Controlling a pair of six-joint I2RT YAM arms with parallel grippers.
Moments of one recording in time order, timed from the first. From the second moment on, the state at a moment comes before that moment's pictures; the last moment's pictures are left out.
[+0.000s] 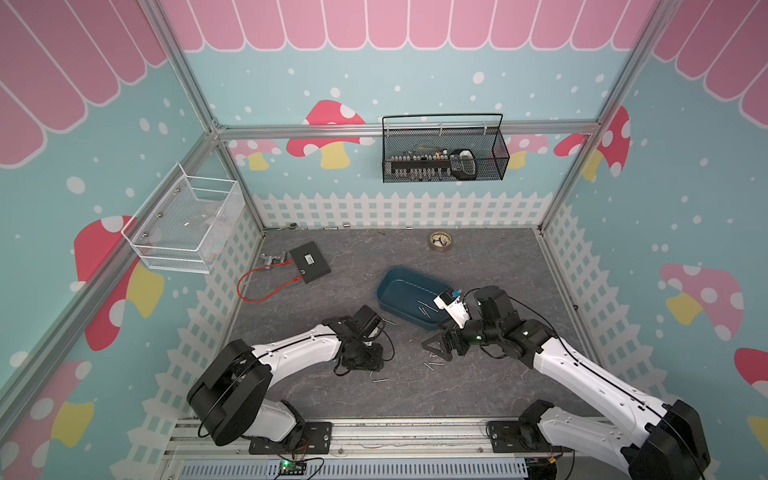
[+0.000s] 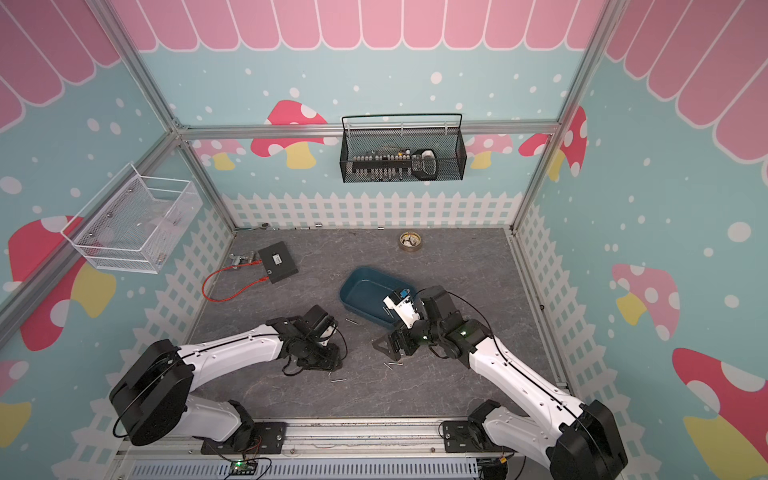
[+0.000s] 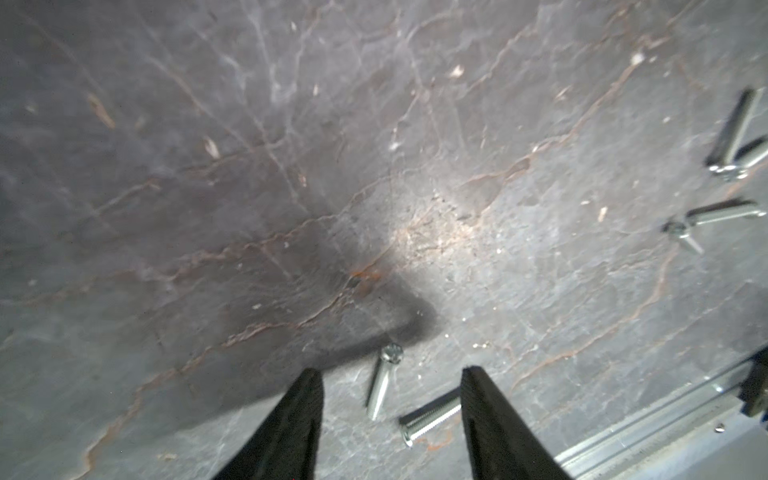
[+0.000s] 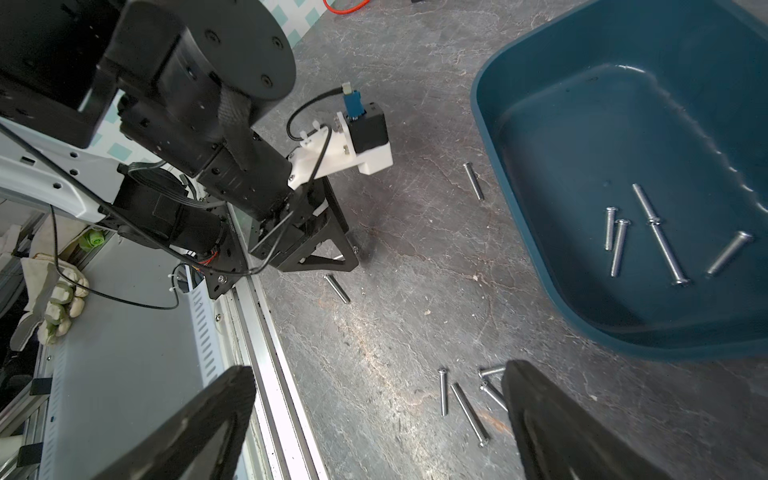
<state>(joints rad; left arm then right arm) -0.71 1.46 0.74 -0.62 0.21 -0.54 0.60 1.06 0.75 -0.43 -0.55 0.09</state>
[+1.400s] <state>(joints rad) -0.87 1.64 0.92 -0.80 -0.02 -0.60 0.60 1.02 0.74 -0.46 -0.48 0.10</state>
